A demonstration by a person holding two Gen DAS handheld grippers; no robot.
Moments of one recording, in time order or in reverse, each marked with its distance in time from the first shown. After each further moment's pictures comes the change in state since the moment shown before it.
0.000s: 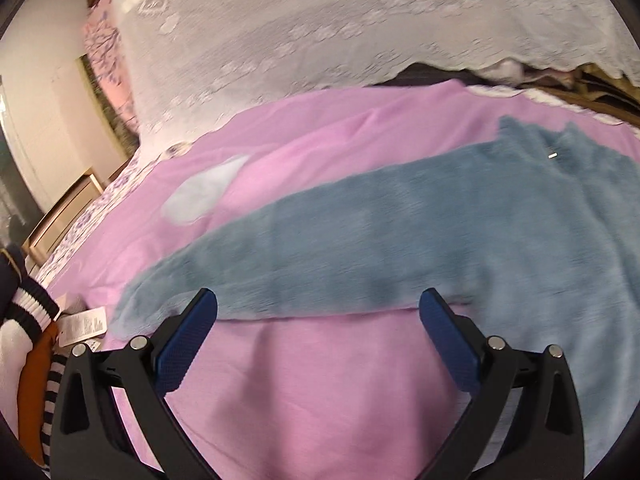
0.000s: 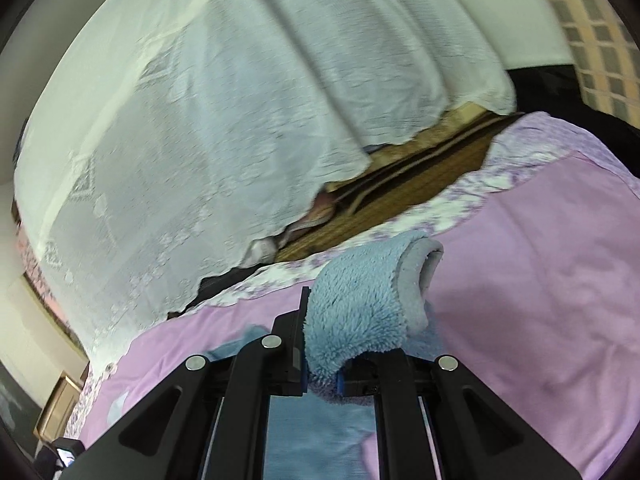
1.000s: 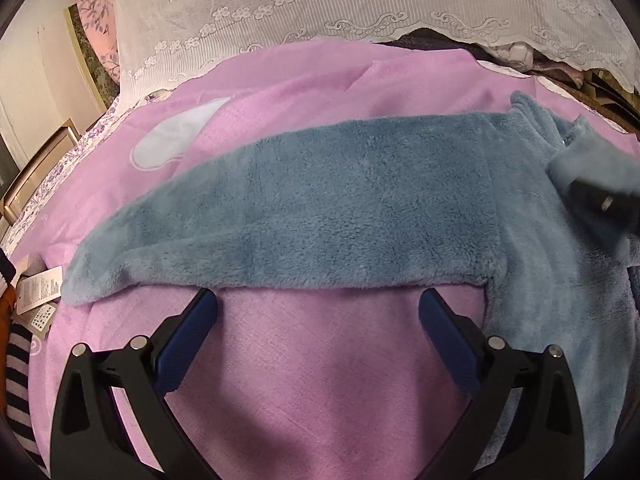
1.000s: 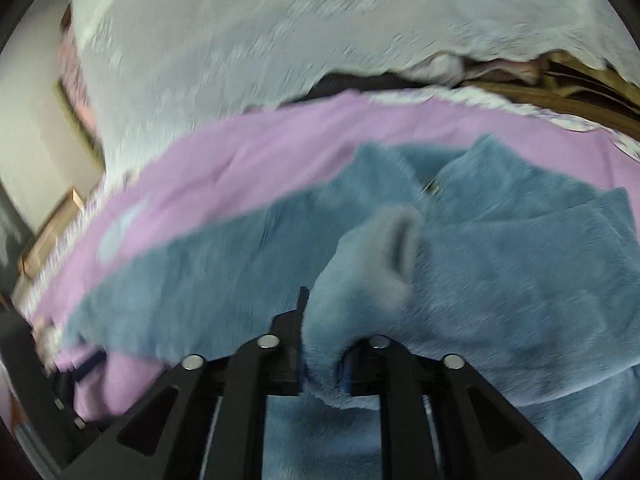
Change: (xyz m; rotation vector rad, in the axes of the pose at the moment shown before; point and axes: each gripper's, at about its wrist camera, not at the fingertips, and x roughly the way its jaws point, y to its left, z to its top) left arm 0.027 0.001 -0.008 -0.076 0.135 -0.107; right arm 0.143 0.215 -0.194 -0.433 0.534 0.135
